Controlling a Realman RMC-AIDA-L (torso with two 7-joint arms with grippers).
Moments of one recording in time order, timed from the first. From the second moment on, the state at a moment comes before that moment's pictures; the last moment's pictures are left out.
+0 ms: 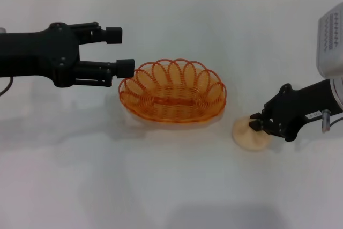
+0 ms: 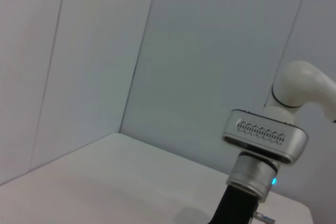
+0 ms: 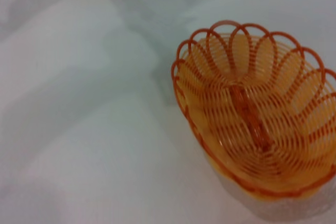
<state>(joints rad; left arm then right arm) -0.42 -2.05 0.79 1.17 1.76 1.88 -1.84 0.47 2.01 -1.41 -1.24 -2.16 -1.42 1.90</state>
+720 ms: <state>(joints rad) -0.41 -2.04 0.76 1.17 1.77 1.88 -1.83 0.45 2.02 -1.46 -1.48 -2.12 -1.43 2.00</state>
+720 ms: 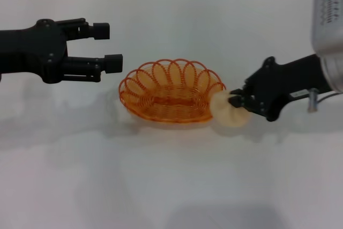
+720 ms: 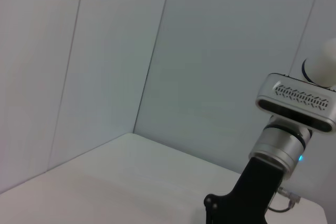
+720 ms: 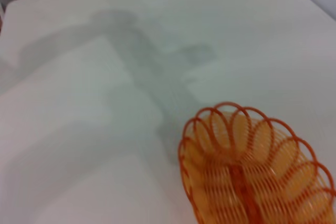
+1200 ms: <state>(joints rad) -0.41 -2.04 0.76 1.17 1.77 1.88 -1.83 0.53 2.02 -1.58 -1.38 -2.12 -1.24 2.00</state>
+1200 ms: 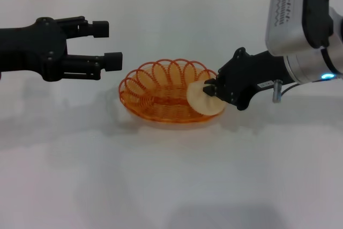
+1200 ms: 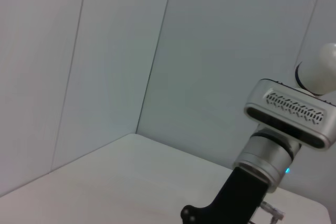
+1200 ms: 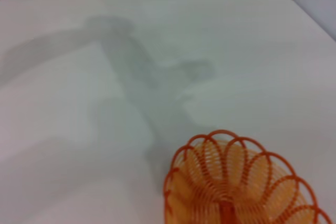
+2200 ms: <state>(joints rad) -0.42 -2.04 0.76 1.17 1.77 1.88 -1.83 0.61 2.02 -1.70 -1.25 -2.10 -1.04 1.99</state>
